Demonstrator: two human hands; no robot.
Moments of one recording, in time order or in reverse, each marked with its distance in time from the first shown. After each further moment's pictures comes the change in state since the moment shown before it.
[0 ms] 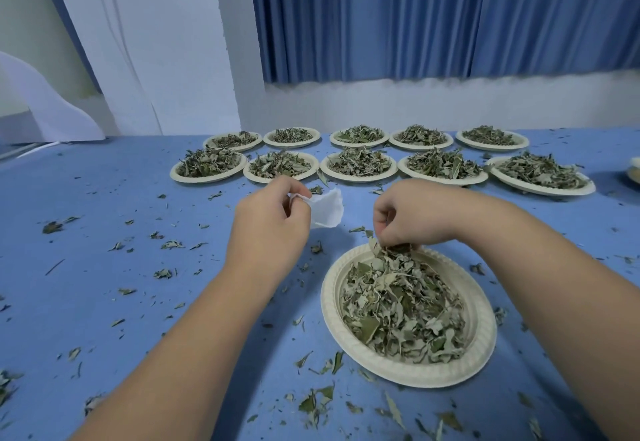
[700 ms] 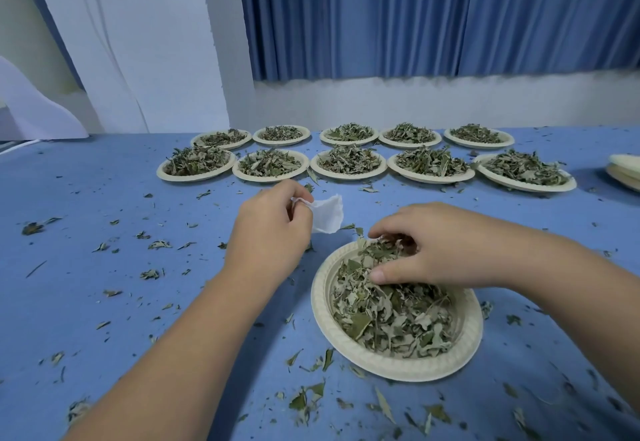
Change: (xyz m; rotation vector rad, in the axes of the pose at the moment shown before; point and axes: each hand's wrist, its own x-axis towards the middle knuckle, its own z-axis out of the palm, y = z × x) left_hand -0.001 -0.001 0.009 0.073 -0.071 0.013; right_hand -0.053 0.007 0.008 -0.132 -0.024 -0.070
